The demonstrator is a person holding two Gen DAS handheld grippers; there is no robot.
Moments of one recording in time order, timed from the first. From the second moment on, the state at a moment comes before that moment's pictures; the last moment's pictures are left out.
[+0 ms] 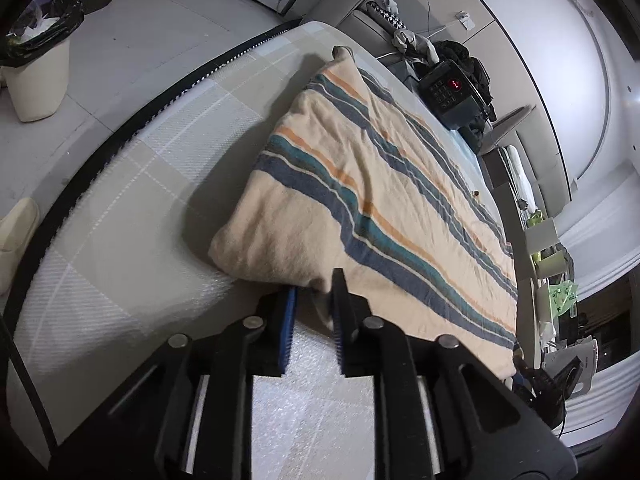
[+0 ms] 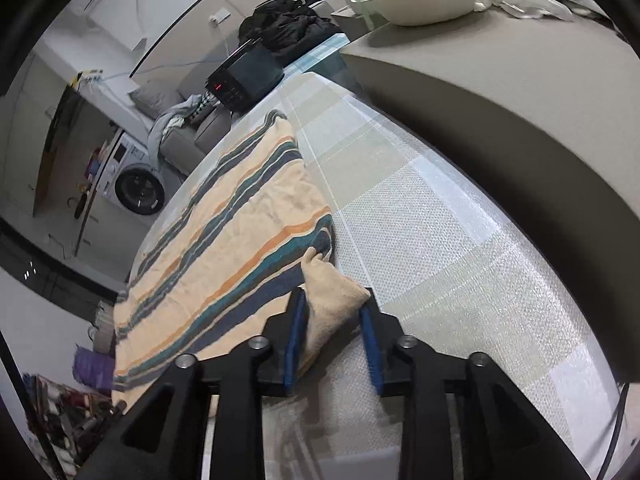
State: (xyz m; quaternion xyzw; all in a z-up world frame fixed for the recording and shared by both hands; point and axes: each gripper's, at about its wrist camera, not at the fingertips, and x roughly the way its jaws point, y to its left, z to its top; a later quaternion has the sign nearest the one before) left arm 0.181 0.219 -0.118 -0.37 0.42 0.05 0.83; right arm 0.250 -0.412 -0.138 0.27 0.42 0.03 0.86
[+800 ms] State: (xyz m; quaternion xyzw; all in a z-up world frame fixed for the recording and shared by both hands) left arm 0.123 0.222 -0.100 -0.31 0.42 0.07 0.85; right arm 0.195 -0.436 -0.112 0.19 0.39 -0.03 0.90
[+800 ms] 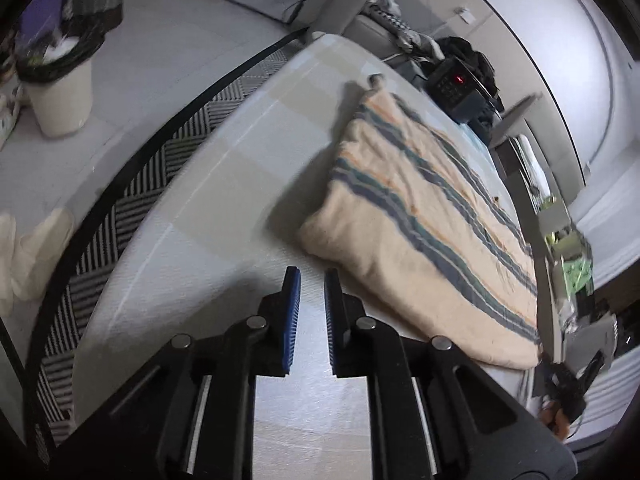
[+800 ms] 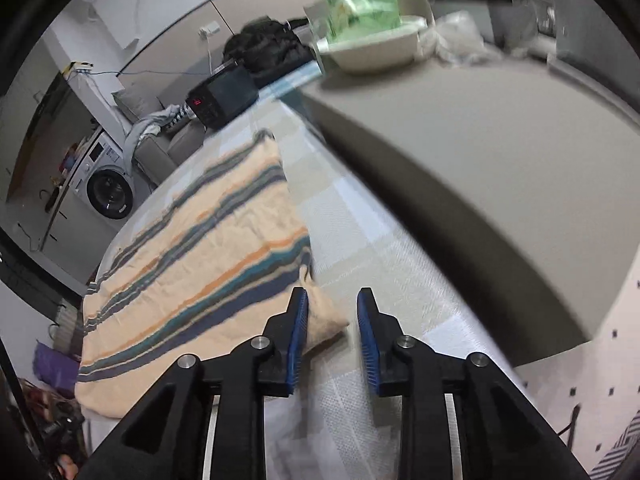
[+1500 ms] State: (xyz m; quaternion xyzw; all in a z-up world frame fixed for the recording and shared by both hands) left arm 0.212 0.010 -0.097 -0.03 0.47 -0.15 0.87; right arm 0.225 -0.223 -0.143 -0.10 0.41 0.22 0.88
